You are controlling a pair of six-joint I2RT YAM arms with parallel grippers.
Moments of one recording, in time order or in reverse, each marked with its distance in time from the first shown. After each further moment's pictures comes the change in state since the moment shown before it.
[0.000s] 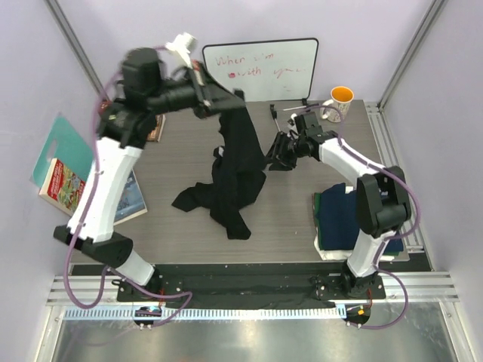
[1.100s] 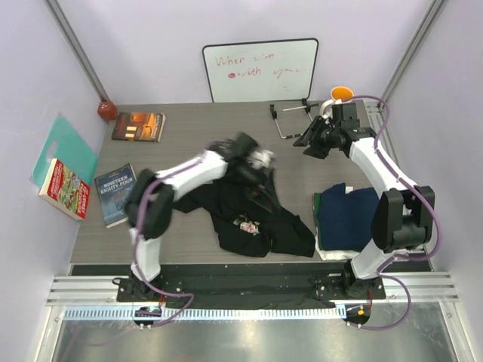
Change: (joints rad) left arm -0.339 0.463 -0.593 0.026 0.251 0.290; right arm -0.203 -0.222 -0.048 -0.047 0.217 0.007
